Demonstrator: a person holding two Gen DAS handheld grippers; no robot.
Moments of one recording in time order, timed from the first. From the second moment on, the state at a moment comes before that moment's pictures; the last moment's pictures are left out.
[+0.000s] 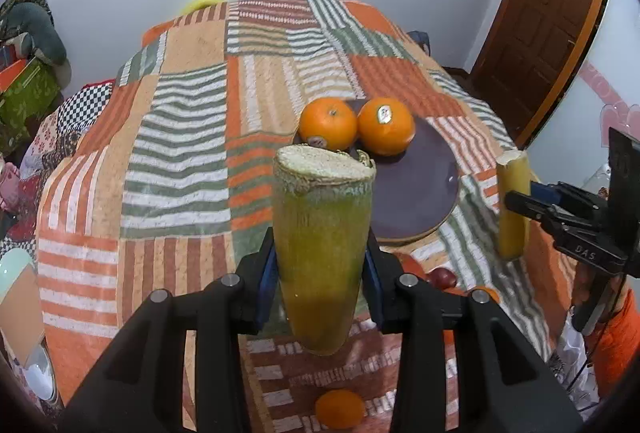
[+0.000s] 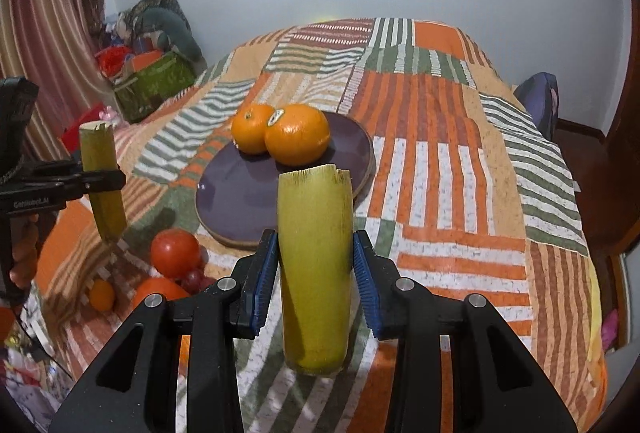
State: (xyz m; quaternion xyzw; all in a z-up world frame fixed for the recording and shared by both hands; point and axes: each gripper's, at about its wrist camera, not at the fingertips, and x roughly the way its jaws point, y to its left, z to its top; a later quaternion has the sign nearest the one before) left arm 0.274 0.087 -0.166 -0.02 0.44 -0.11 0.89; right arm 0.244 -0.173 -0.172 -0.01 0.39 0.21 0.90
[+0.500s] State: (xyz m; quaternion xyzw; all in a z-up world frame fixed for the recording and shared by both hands) left arm 0.315 0.052 -0.168 0.00 0.43 -0.12 0.89; right arm 0.271 -0.157 -0.155 0.00 0.37 0.22 0.90
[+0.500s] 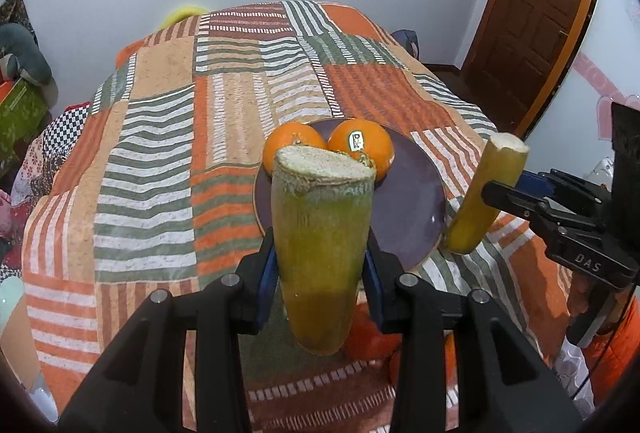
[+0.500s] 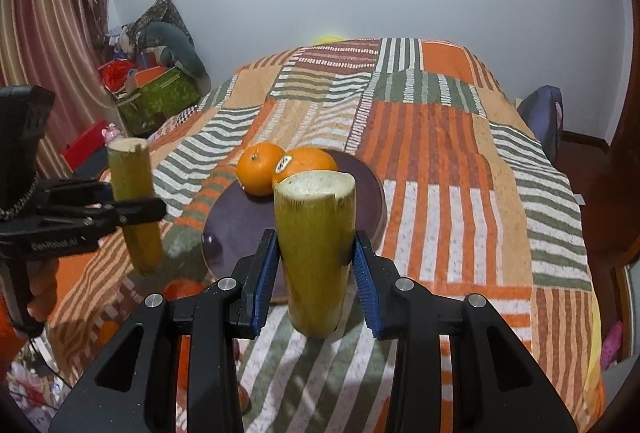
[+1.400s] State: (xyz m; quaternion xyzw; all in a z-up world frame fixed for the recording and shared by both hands) left arm 0.381 0.060 -0.205 -0.05 0.47 -0.10 0.88; right arm 0.335 -0.146 -0.182 0.00 0.41 0.18 0.89
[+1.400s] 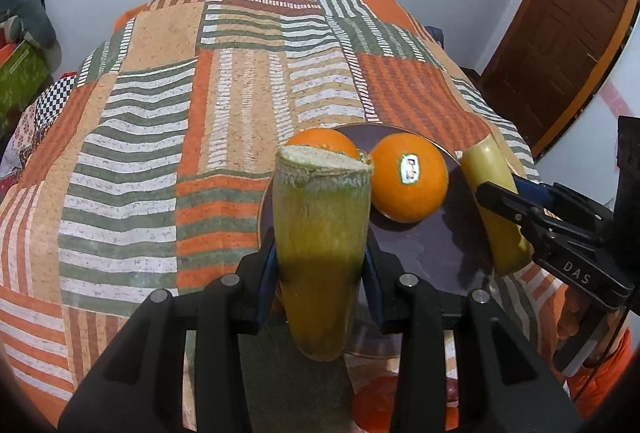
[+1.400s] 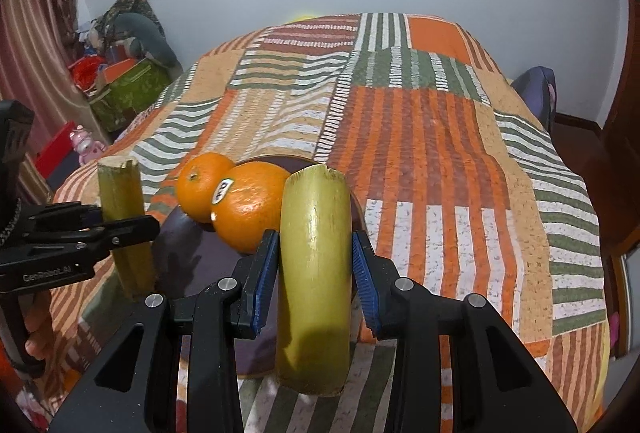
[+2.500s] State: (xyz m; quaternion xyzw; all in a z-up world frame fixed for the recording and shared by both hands) left arm 0.390 0.022 -0.221 0.01 0.50 -0.12 0.86; right arm 0.342 -0.146 -0.183 0.00 0.41 0.20 0.89
